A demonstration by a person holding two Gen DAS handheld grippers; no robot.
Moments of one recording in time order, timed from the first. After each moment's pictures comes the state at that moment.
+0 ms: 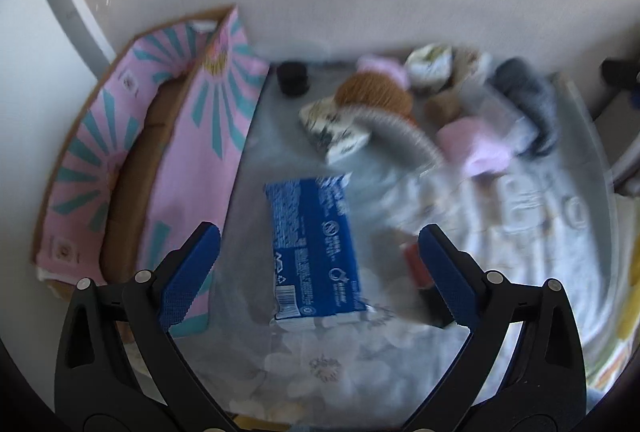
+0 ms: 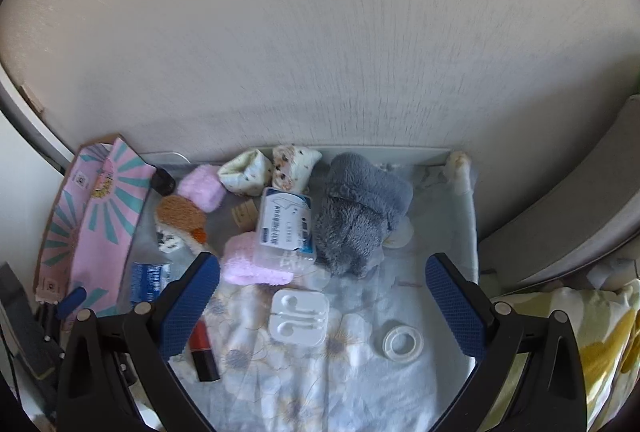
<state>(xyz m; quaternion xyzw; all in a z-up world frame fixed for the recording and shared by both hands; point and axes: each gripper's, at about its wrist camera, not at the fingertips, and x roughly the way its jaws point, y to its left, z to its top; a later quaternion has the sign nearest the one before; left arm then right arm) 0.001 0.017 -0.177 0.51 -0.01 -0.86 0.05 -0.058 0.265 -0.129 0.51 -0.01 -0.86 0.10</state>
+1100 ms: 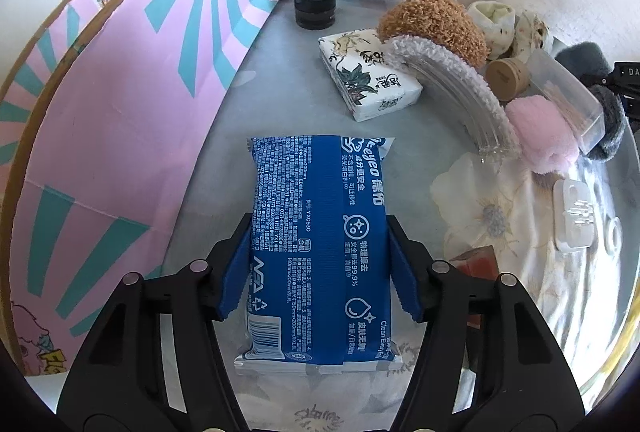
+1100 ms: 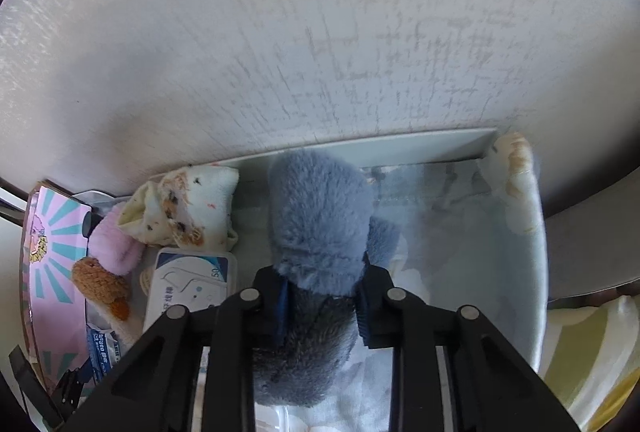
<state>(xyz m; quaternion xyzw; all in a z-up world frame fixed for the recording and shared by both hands) -0.017 -0.006 -0.244 0.55 0.05 -0.83 0.06 -0.150 0.314 -0.217 0.56 -0.08 -0.82 0.09</state>
